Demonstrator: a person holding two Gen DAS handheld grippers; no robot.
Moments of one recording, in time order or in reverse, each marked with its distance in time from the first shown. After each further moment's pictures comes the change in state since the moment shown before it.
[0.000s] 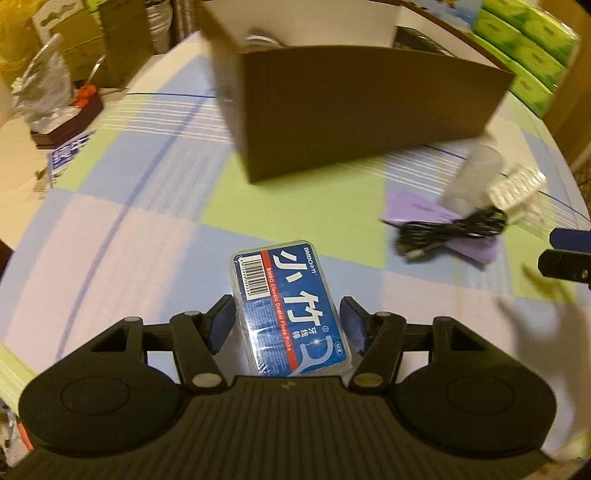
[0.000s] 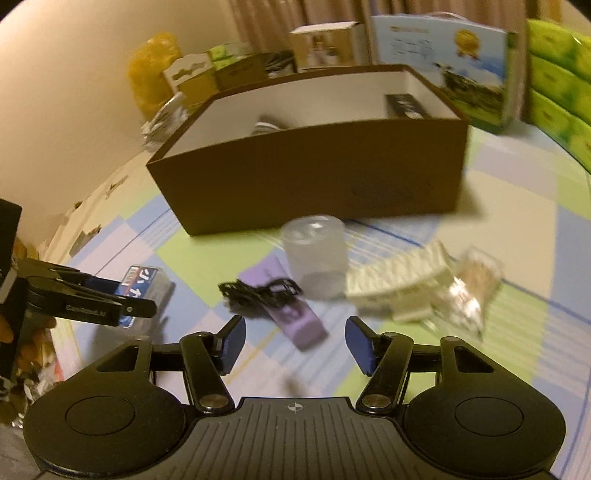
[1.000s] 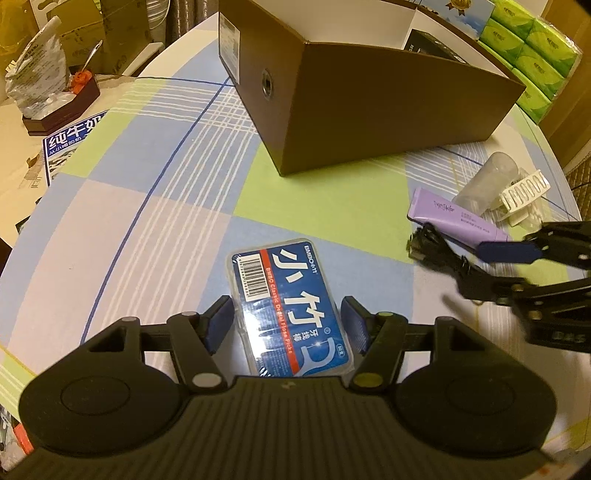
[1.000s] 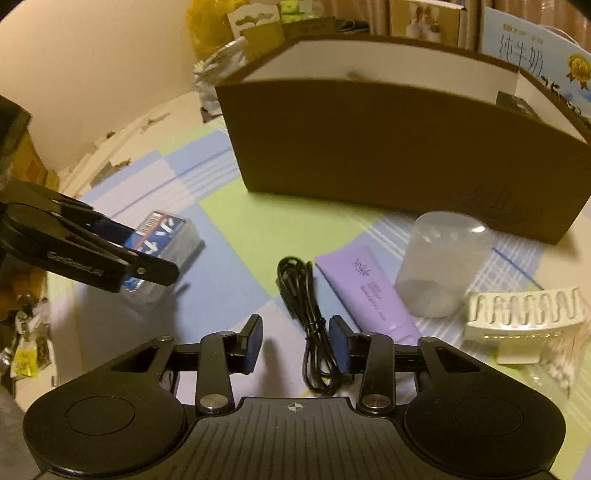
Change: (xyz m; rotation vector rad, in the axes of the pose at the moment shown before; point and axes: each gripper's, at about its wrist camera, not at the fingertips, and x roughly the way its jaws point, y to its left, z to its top) left arm 0.004 0.035 0.000 -0.014 0.024 -0.067; right arm 0.074 0.055 -0.007 -0.183 0.113 0.032
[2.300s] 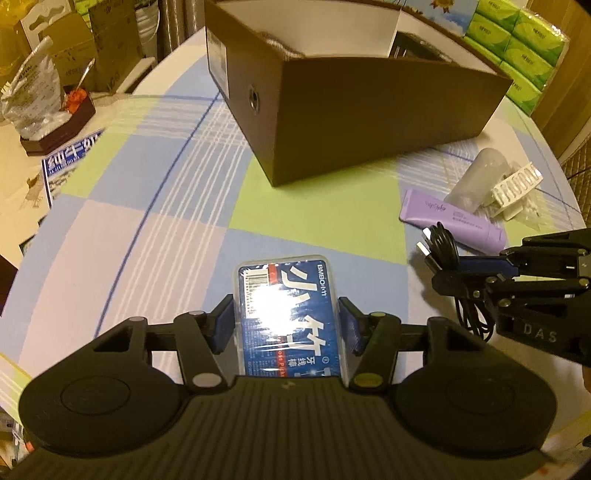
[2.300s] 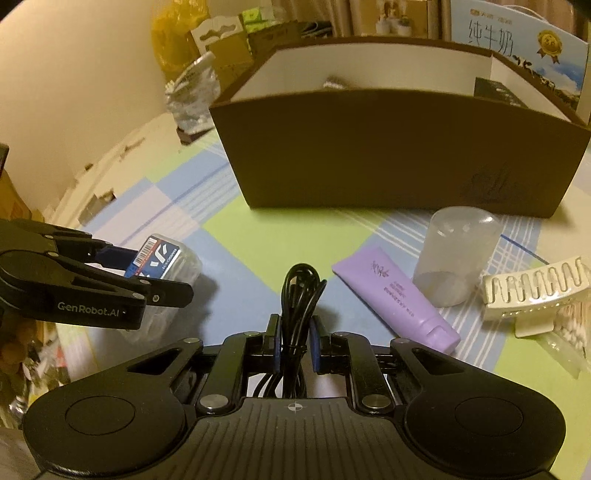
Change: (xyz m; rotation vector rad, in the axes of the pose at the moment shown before) left arm -0.011 -0.007 0.001 0.059 -0.037 0.011; right arm -0.009 0.019 0.014 0.144 -0.036 0.002
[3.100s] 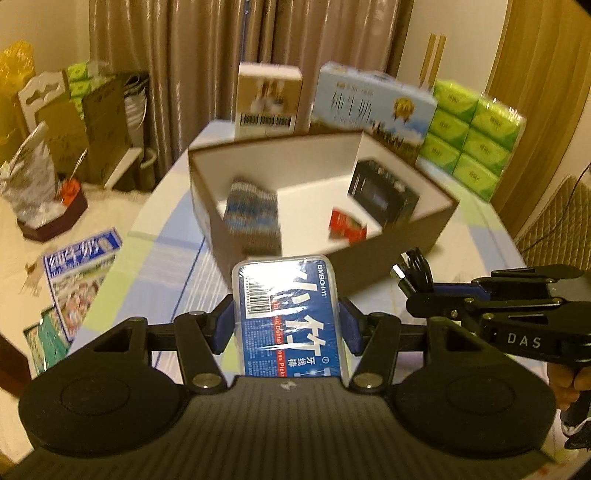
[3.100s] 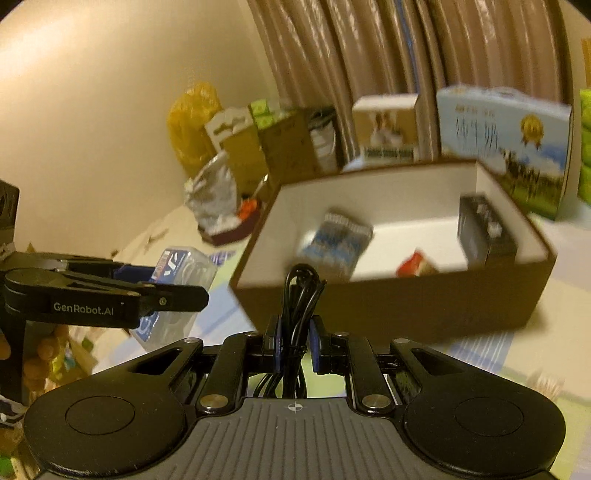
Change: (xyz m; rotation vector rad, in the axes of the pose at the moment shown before) left arm -0.087 -0.013 0.083 0.033 -0.272 -0.072; right arm -0.081 -0.020 0.093 0.028 -0.279 0.067
